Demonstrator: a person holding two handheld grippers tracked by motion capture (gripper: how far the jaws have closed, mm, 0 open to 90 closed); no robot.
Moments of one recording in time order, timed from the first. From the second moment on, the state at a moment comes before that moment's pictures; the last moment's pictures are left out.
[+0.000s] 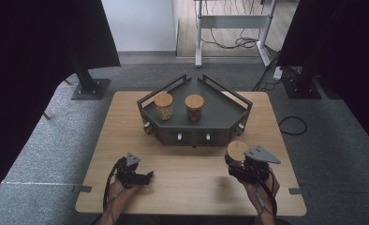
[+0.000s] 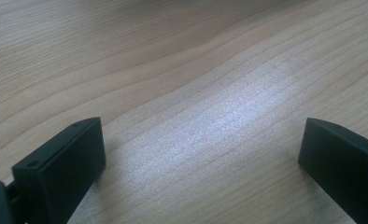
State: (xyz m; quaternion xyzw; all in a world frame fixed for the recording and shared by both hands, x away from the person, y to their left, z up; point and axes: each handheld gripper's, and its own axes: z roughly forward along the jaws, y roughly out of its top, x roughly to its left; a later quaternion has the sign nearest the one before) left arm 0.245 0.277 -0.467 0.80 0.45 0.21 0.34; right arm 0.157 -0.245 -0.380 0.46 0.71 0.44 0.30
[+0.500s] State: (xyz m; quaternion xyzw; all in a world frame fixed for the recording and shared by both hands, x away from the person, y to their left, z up) left arm 0.245 0.277 -0.467 0.80 0.45 0.21 0.34; right arm 0.178 -0.245 -0.367 0.47 0.70 0.44 0.30
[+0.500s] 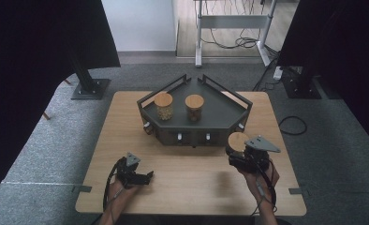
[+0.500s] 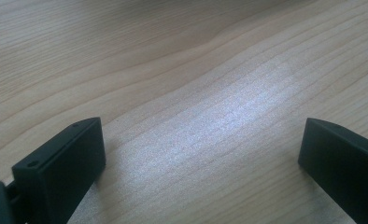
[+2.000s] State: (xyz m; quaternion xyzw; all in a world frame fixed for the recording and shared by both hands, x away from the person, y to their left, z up) left arm 0.245 0.277 -0.467 0.80 0.45 0.21 0.34; right arm 0.253 -0.228 -0.340 0.49 0.69 0.43 0.31
